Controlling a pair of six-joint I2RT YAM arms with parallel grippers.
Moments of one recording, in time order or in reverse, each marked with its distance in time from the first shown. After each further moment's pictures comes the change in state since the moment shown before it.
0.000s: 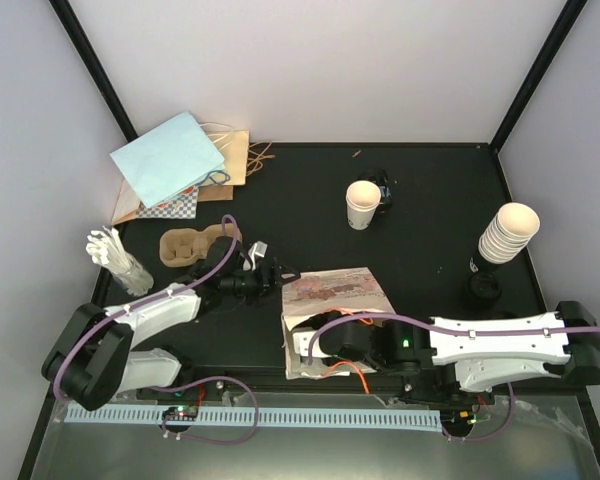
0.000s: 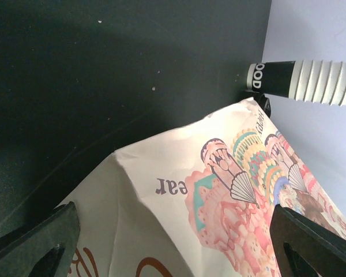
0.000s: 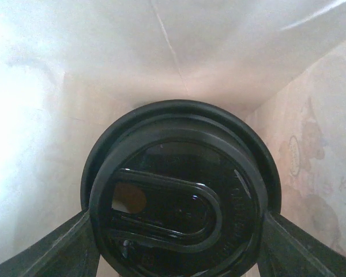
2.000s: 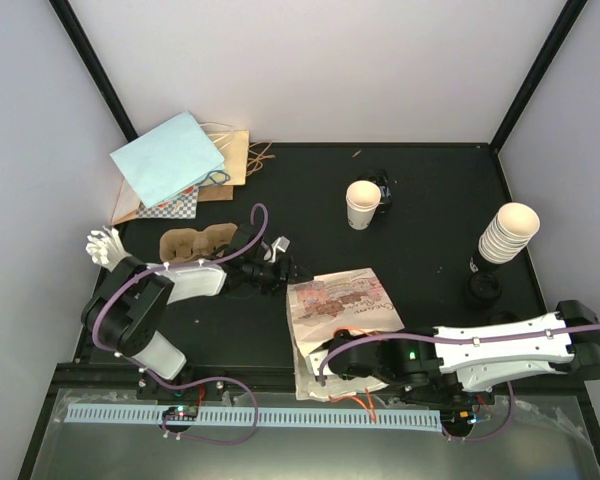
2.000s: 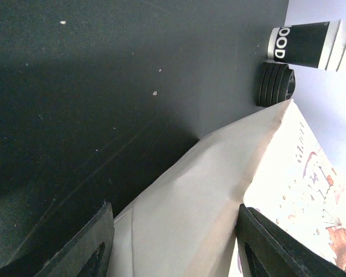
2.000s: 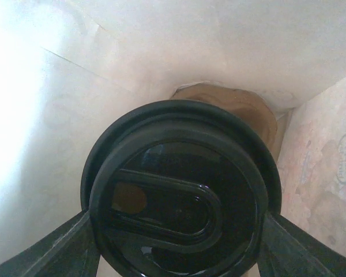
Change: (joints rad) left arm -0.034 0.325 0.182 0.010 0.092 0.135; right arm 0.084 -0.047 -0.090 -0.066 0.038 -0.051
